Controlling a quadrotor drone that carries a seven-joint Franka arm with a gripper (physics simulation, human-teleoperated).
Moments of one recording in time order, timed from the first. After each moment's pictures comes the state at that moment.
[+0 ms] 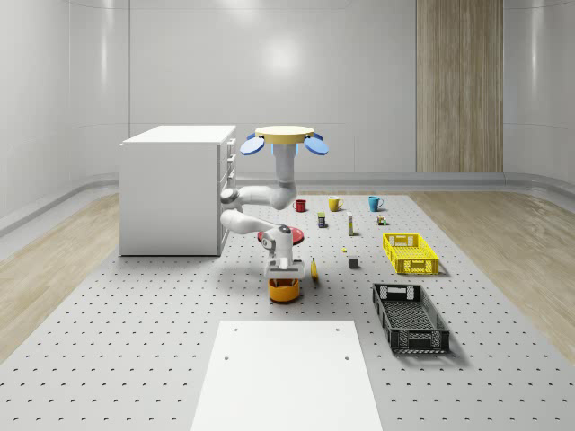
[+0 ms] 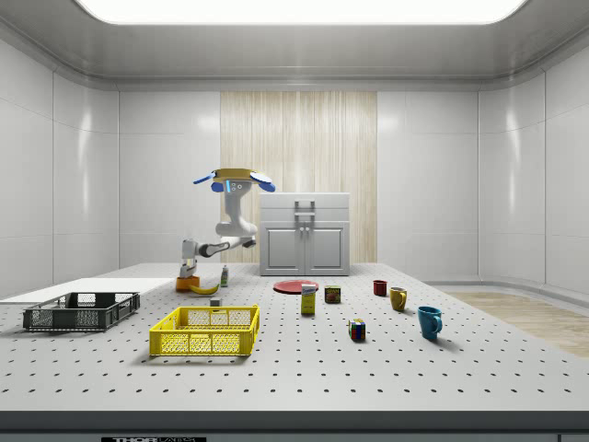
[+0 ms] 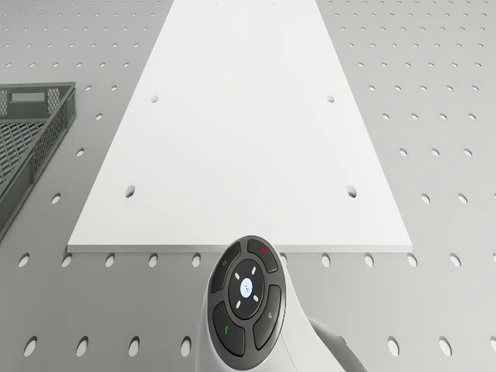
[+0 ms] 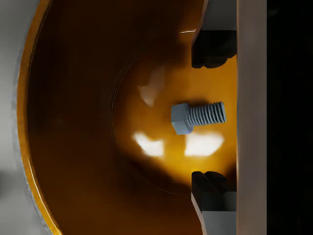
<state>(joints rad) -1.22 -1.50 1.04 -2.76 -2.09 1.69 1.68</state>
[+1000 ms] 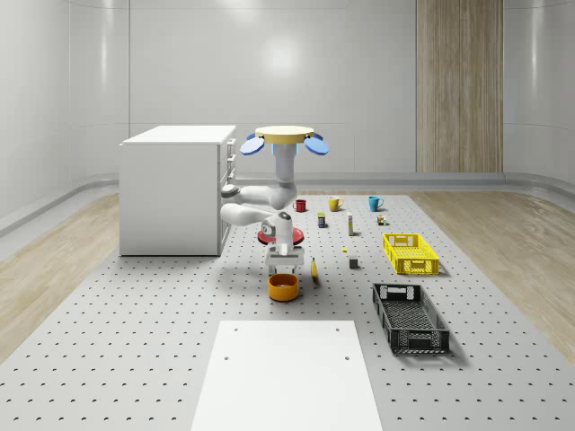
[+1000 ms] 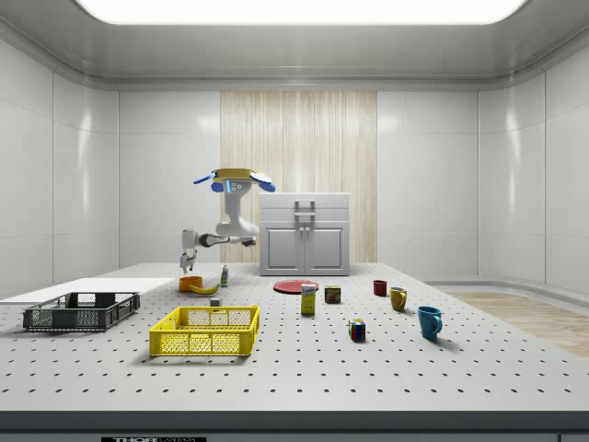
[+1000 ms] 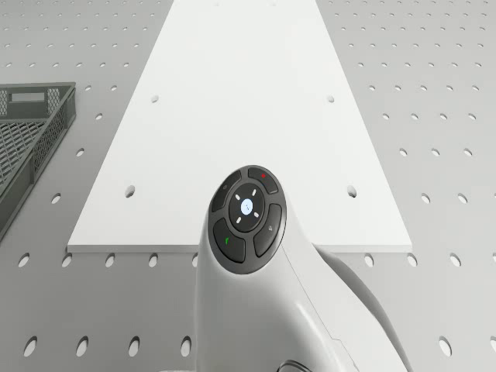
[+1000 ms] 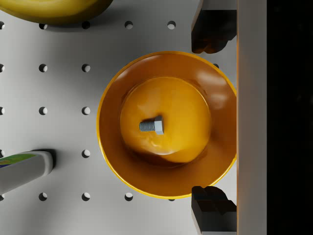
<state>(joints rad) -1.17 -1.49 1.28 -2.85 -1.87 1.58 1.68</state>
